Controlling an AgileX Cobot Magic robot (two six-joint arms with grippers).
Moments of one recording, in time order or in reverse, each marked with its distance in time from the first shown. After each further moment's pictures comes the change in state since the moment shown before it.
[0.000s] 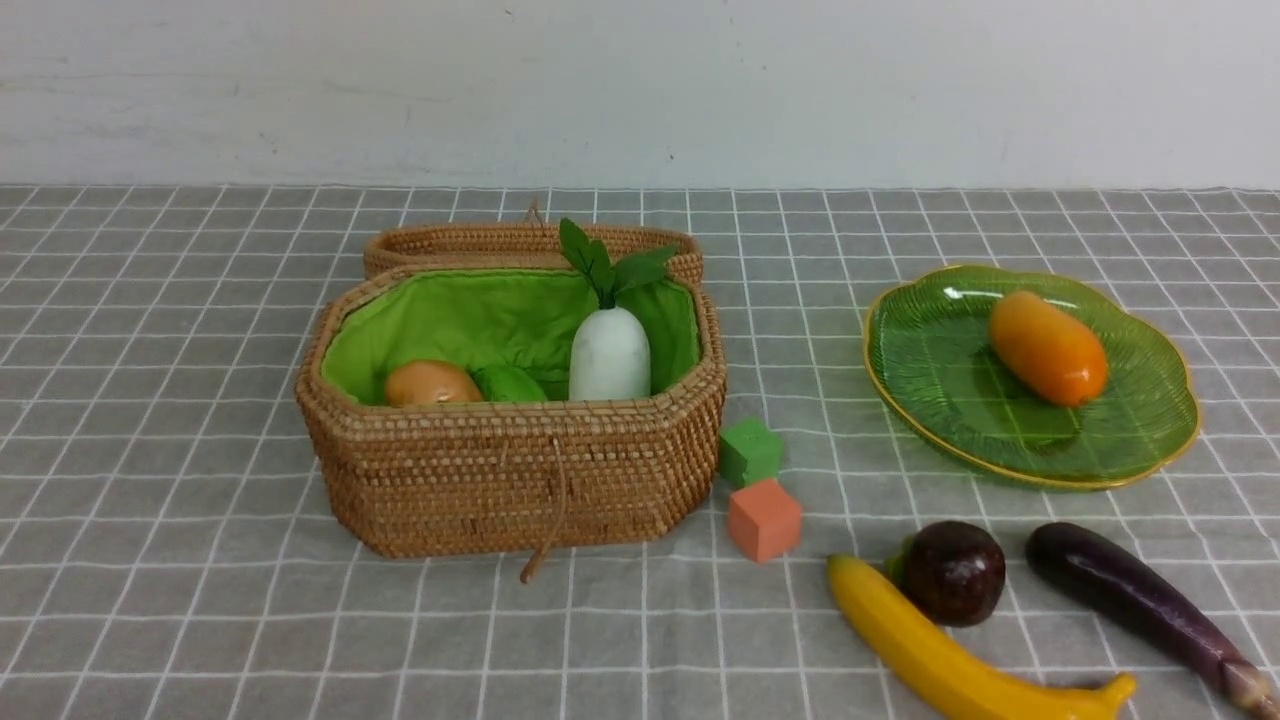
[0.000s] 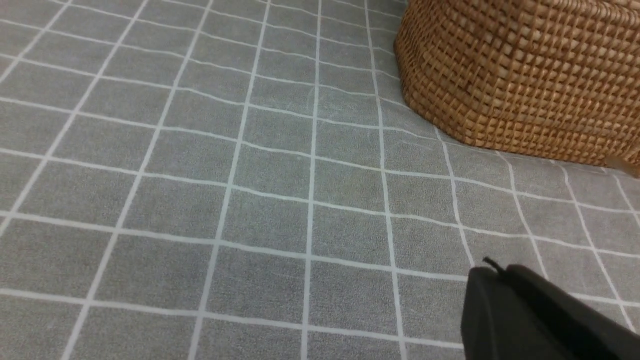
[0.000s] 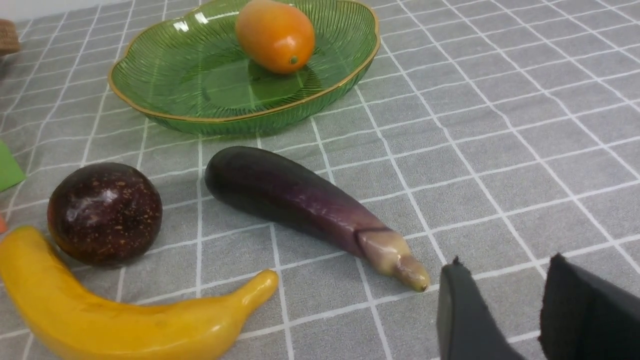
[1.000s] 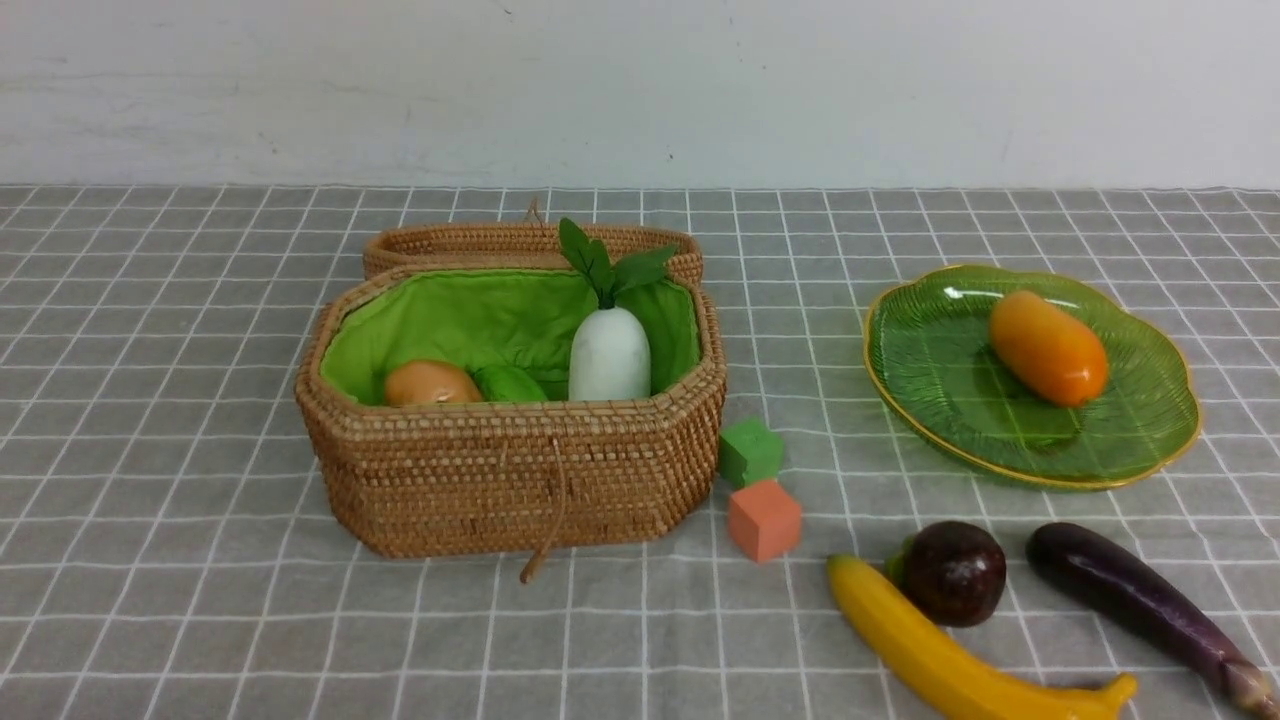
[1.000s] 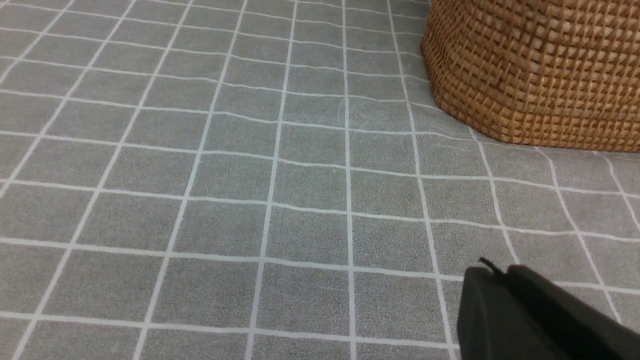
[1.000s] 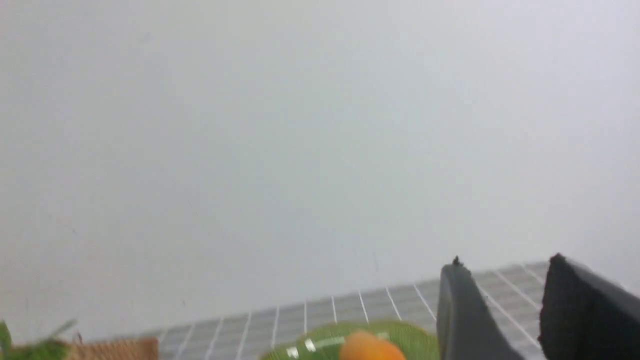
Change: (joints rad) right arm 0.000 0.000 0.010 0.004 -0.654 0.046; left arm 0.000 0.000 0.000 0.109 -0.002 0.000
